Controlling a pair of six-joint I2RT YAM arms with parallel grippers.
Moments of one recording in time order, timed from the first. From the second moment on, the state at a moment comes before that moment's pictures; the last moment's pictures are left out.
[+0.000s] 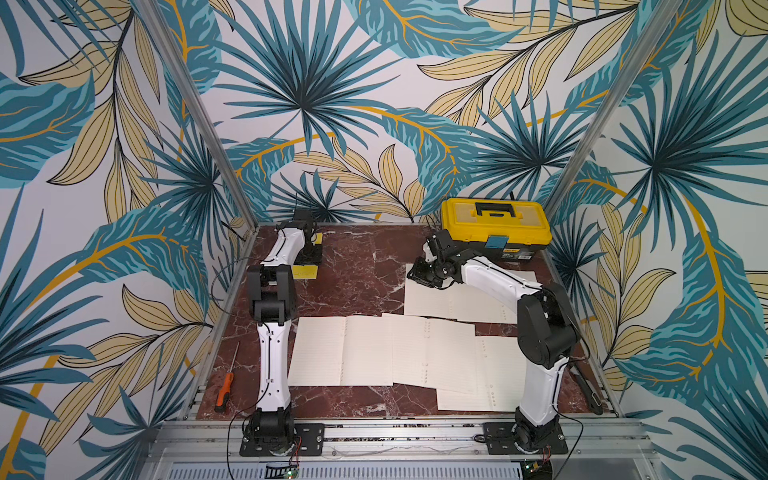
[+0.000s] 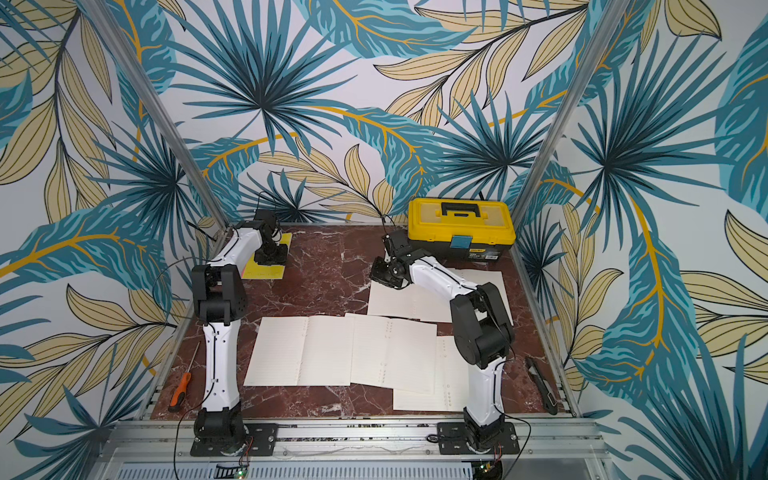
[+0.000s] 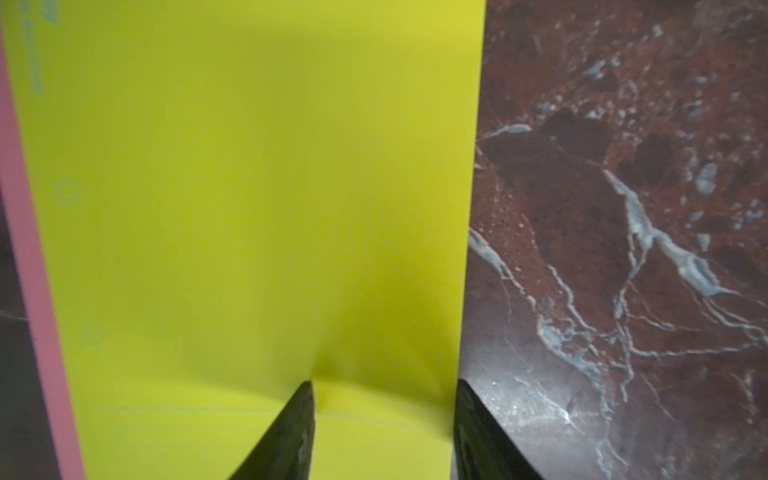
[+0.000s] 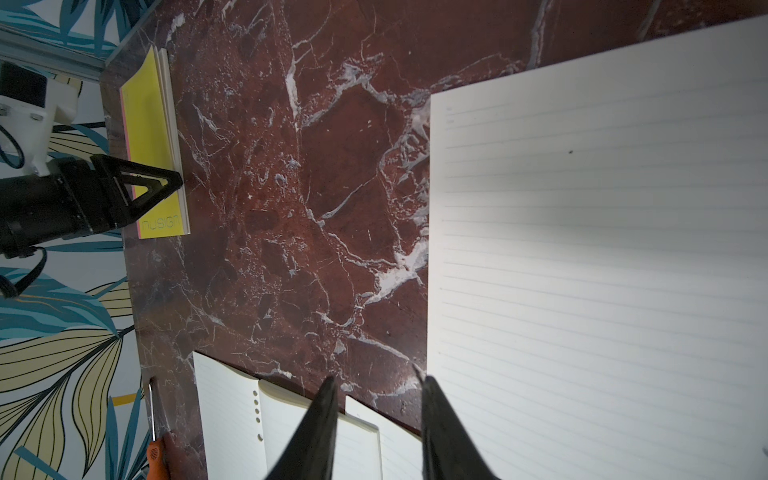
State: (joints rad) left arm 0.03 2.47 2.19 -0.98 -0.03 -0.05; right arm 0.44 1.96 1.51 -0.49 -0.23 0.72
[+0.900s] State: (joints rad) left arm -0.01 2.25 2.04 -1.00 0.00 -0.08; right arm 0.44 1.96 1.51 -0.50 -0.23 0.69
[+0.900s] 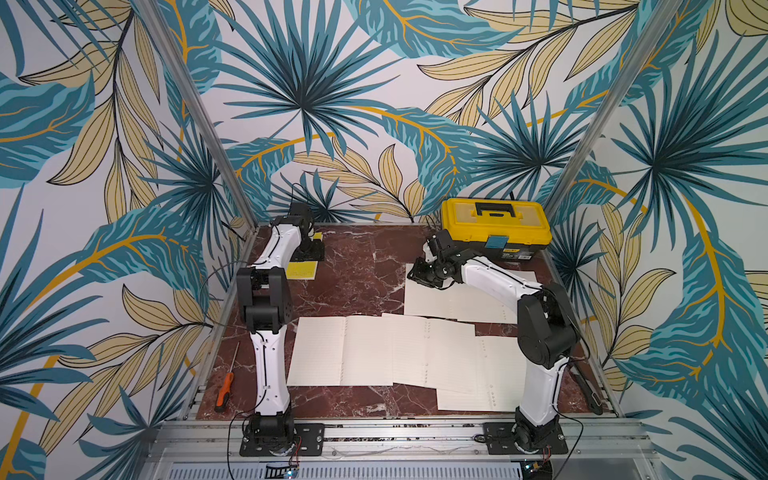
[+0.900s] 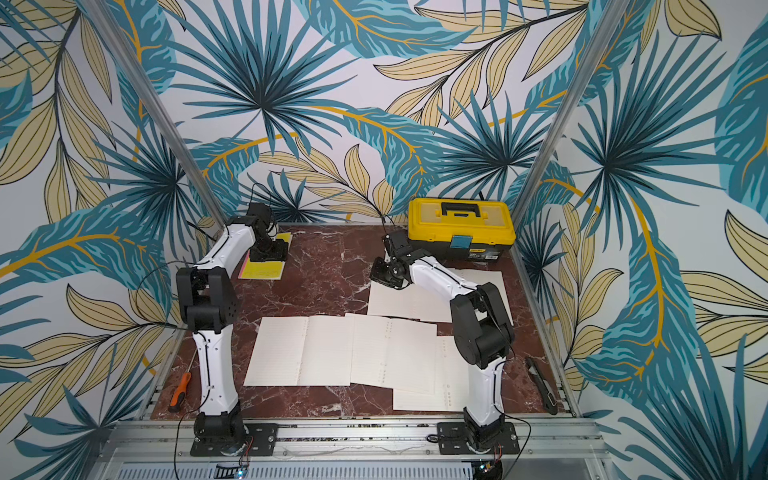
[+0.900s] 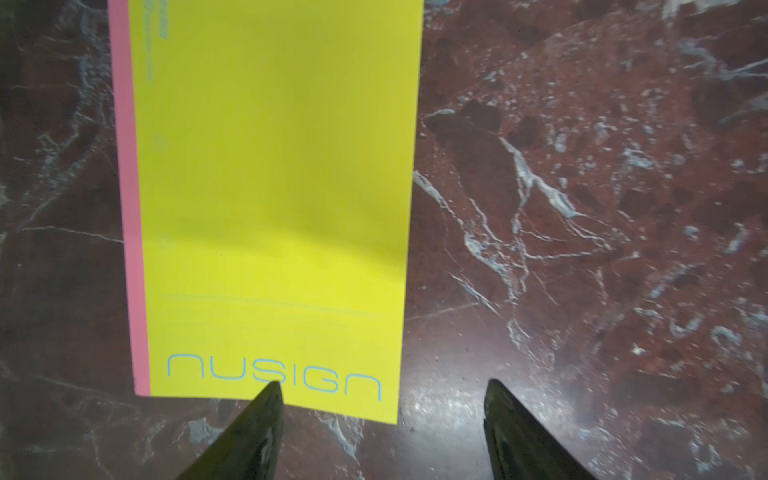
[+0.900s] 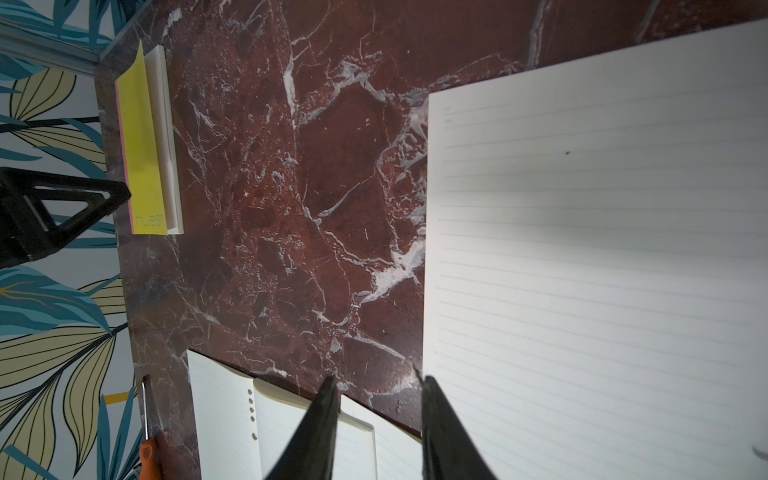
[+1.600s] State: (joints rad) left arm -0.20 1.98 1.64 -0.88 0.17 -0.25; right arm 0.34 1.88 1.38 -0.65 -0.05 0.65
